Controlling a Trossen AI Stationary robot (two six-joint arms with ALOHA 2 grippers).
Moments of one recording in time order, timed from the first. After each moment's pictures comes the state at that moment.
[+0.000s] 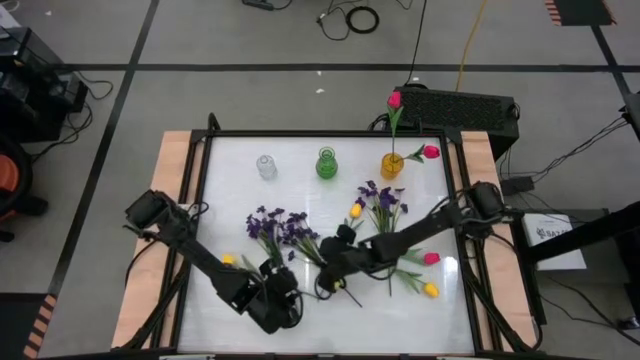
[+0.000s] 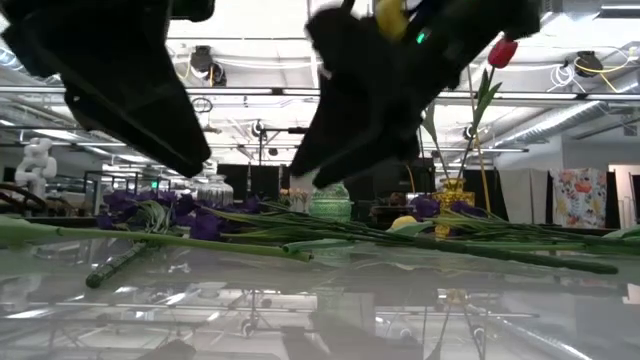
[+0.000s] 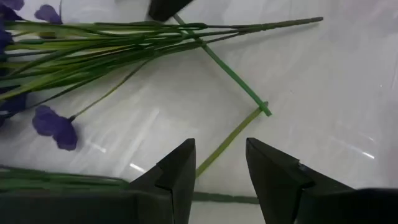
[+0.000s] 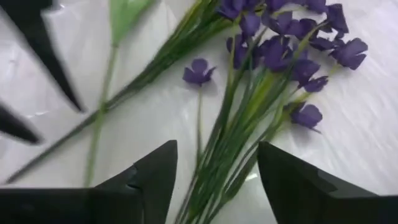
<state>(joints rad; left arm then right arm) -0.67 1.84 1.15 -0.39 -0.54 -1.04 0.34 1.92 1.18 -0.09 0.39 0.62</state>
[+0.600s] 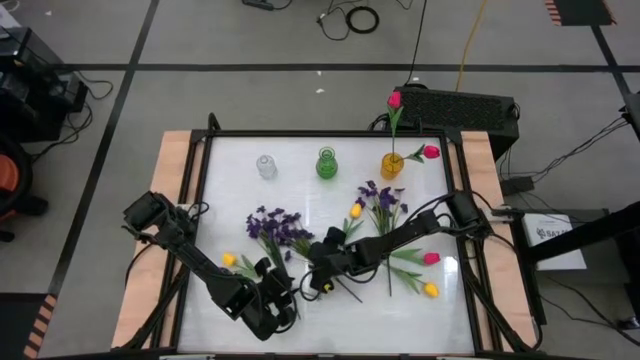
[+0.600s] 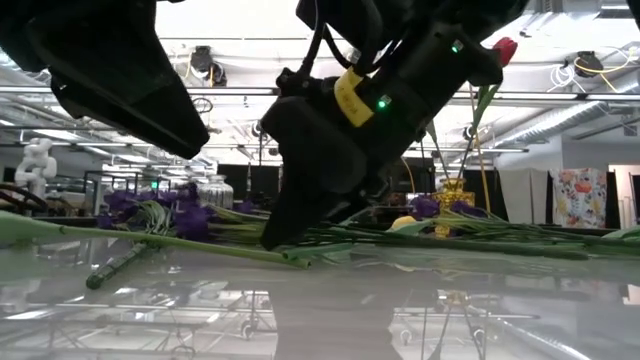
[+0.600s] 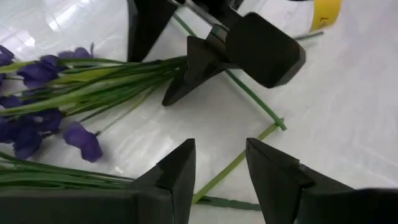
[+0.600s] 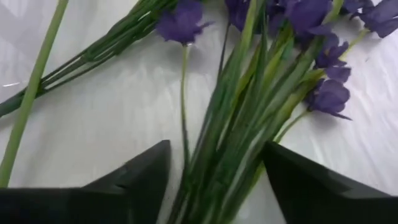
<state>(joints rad) -0.72 1.84 1.15 -0.44 -0.70 -1.10 0.31 2.11 1.28 -0.08 0.38 0.54</state>
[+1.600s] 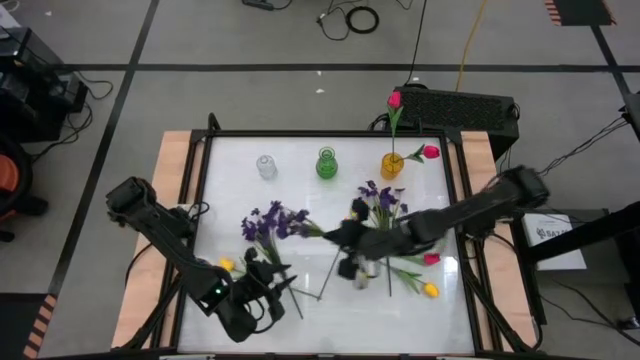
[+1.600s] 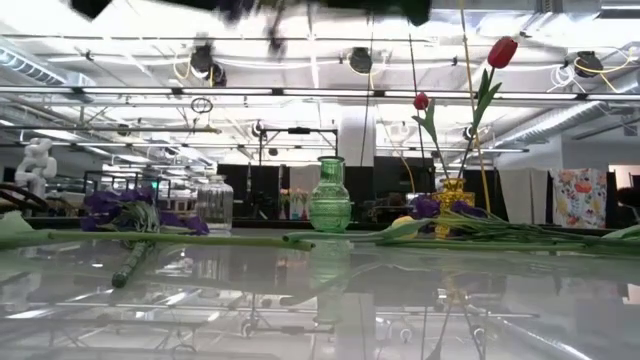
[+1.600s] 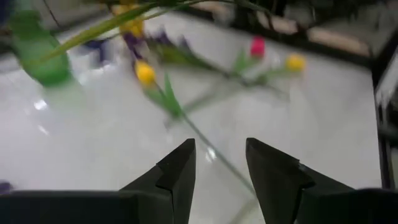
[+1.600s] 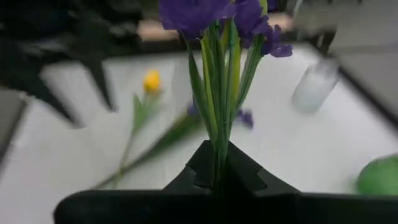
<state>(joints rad) -0.78 1.65 1.15 -0.42 -1.02 -0.99 0.35 1.57 1.24 -0.22 0.52 0.31</state>
